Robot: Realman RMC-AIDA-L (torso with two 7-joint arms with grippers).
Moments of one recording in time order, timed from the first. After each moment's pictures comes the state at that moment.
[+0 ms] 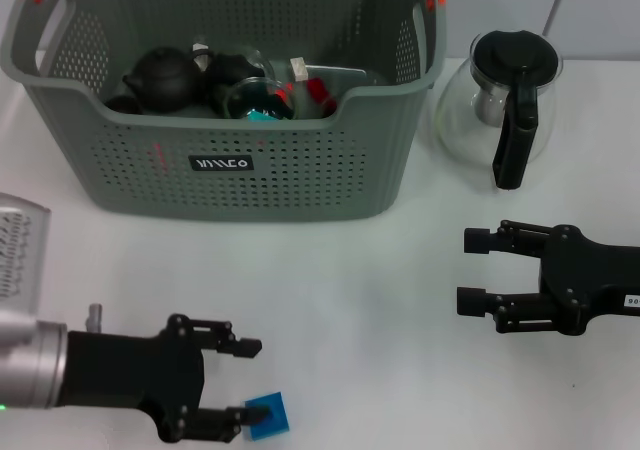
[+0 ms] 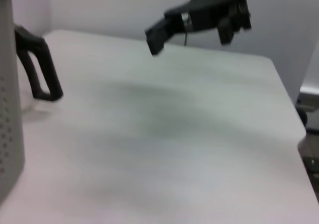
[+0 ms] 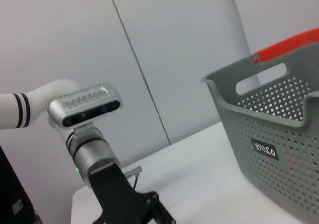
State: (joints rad) left arm -0.29 -2.17 -2.29 -0.94 -0.97 1.71 -1.16; right arm 0.47 2.05 -0.75 -0.63 -1.93 -1.77 1.40
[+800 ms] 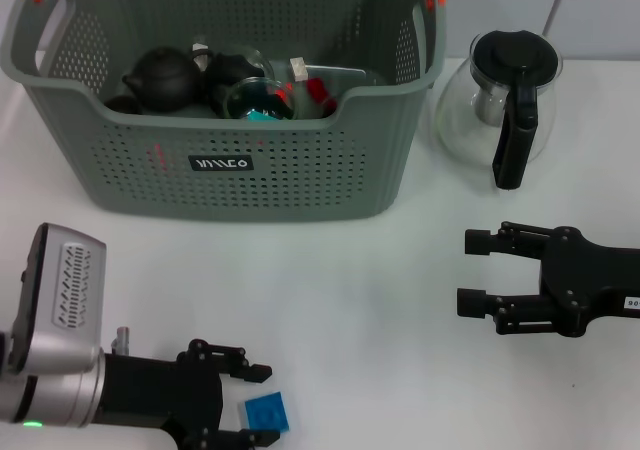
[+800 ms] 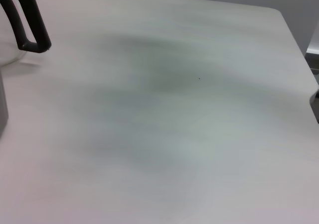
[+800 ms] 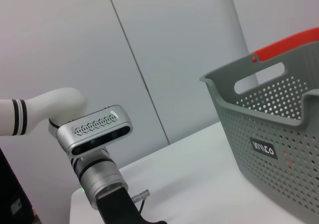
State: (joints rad) left arm -0.26 -2.18 -2.11 -0.89 -0.98 1.53 -1.16; right arm 0.47 2.05 -0.75 -0.63 -1.93 -1.76 1.40
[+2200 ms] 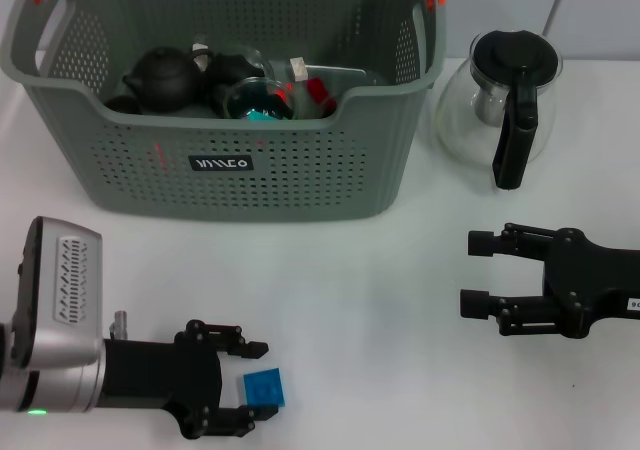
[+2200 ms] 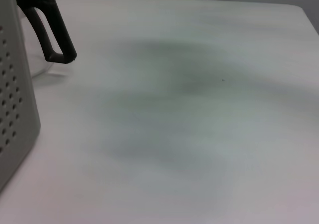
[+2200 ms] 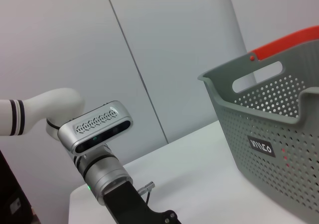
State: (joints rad) left arm -0.25 -2.17 -2.10 -0.89 -1.03 1.46 -1.11; right arm 0.46 2.05 -0.75 -0.63 -1.93 -1.76 1.40
